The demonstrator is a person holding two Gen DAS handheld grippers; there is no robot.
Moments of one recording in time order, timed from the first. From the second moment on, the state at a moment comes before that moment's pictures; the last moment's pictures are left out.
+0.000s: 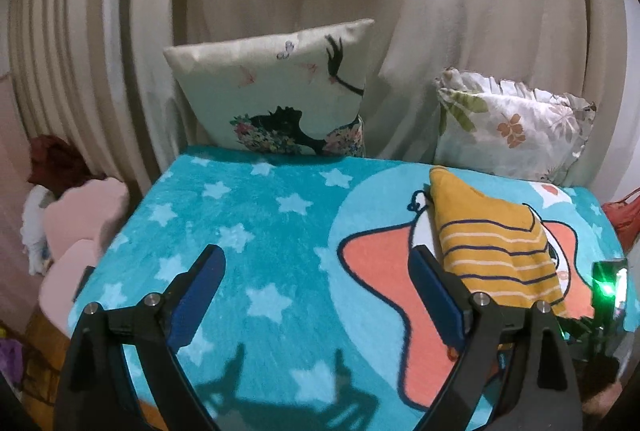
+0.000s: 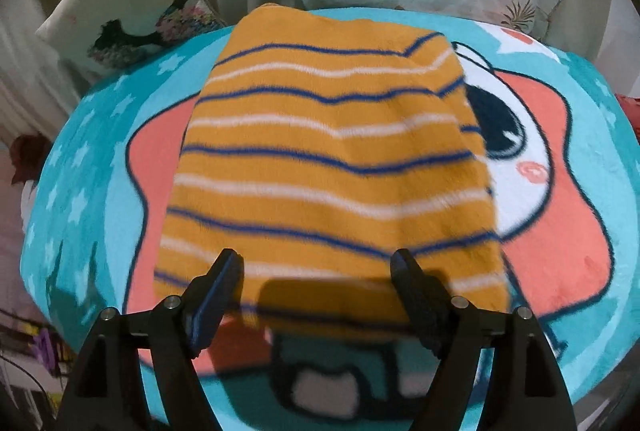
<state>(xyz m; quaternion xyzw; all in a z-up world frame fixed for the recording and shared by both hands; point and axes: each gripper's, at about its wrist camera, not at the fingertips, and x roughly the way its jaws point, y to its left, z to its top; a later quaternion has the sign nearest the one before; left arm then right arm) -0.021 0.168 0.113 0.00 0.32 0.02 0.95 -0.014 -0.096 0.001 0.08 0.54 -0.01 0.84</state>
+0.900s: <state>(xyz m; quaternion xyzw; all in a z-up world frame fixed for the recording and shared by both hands) -0.125 0.007 0.210 0.07 0.18 0.02 0.98 -0.139 -0.205 0.046 0.12 0.50 -0.04 0.86</state>
